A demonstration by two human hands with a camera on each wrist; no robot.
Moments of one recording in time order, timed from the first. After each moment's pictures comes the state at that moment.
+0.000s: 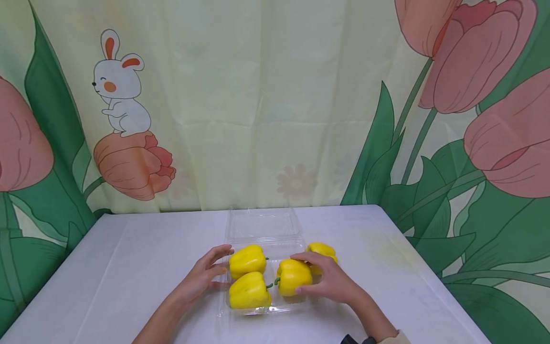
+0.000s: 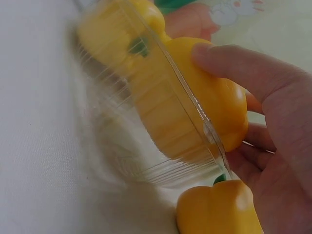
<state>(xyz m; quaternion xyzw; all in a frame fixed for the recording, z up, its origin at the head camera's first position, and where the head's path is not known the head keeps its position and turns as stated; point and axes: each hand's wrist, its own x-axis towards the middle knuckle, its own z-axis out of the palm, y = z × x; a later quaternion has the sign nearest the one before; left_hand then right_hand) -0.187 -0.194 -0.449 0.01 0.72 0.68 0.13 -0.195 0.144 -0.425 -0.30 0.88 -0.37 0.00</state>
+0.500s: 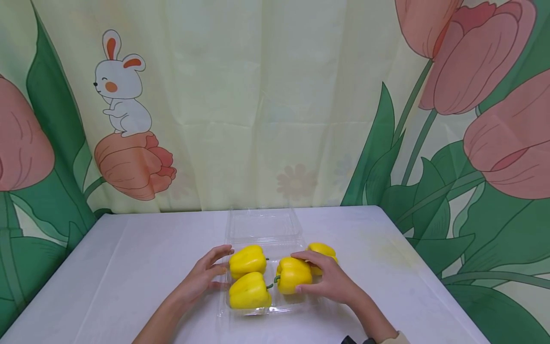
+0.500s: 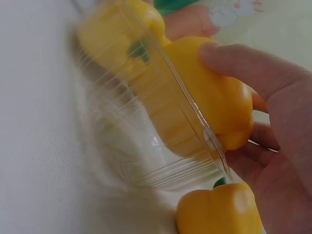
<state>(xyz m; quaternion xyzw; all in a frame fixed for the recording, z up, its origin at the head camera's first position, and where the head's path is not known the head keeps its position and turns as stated) -0.186 -0.195 -0.449 0.02 0.72 0.68 0.13 -0.194 0.142 -0.423 -0.30 0.87 -0.39 0.00</state>
